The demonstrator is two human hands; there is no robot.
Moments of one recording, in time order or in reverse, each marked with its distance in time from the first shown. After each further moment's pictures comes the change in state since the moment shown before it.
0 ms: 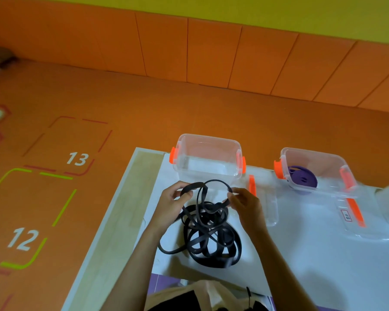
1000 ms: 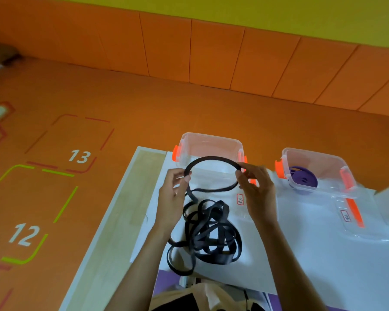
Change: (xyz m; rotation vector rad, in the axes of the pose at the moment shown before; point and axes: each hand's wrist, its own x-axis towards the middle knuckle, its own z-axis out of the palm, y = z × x) left_hand -0.010 0.009 0.010 -0.036 0.269 0.234; right_hand -0.014 -0.075 -0.013 -0.006 0.170 -0.399
